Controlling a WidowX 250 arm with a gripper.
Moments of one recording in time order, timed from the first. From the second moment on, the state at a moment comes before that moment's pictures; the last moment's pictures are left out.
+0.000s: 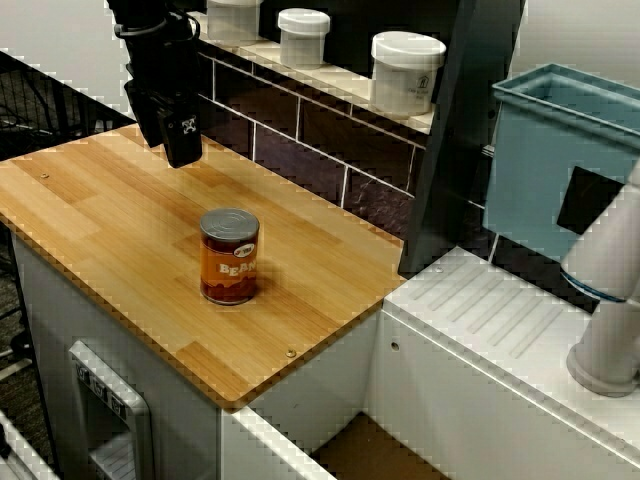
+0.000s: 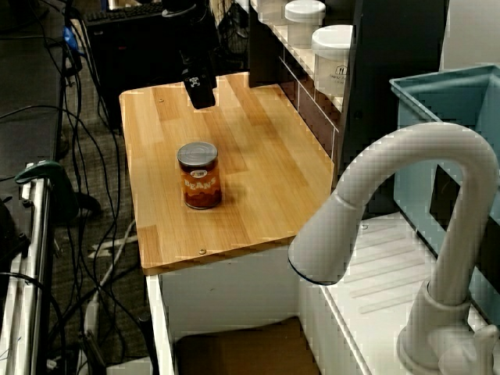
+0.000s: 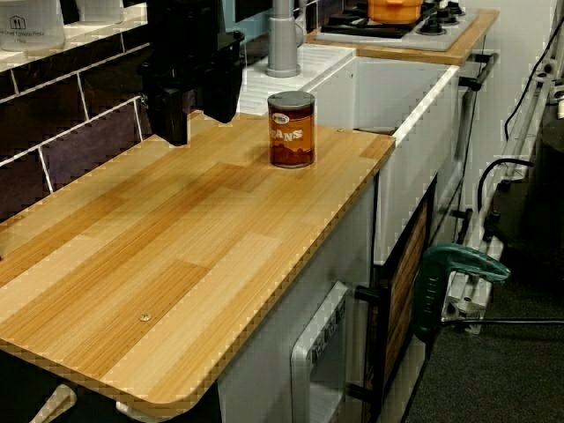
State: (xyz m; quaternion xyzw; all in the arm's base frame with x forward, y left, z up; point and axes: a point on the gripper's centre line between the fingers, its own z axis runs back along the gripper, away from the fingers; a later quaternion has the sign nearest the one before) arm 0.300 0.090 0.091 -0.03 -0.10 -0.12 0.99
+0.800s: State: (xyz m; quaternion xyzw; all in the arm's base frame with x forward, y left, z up) arm 0.241 0.130 0.077 -0.06 -0.06 -0.13 0.99
